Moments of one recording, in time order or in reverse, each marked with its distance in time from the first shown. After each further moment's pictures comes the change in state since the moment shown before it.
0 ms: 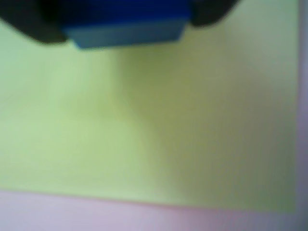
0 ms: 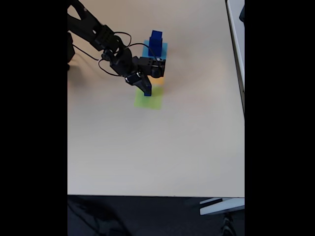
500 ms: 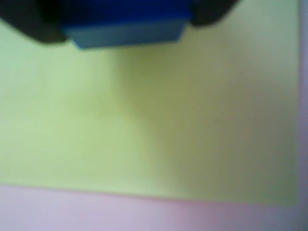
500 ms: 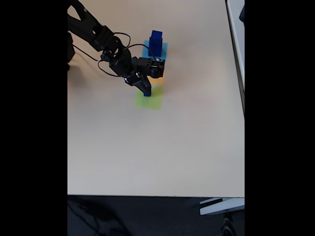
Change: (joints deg) arm 0.0 -0.1 0.4 -0.8 0.0
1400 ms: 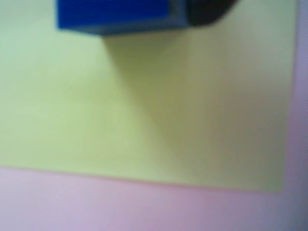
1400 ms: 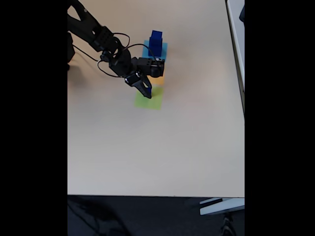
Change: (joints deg) arm -0.6 -0.4 1.1 -3.1 -1.5
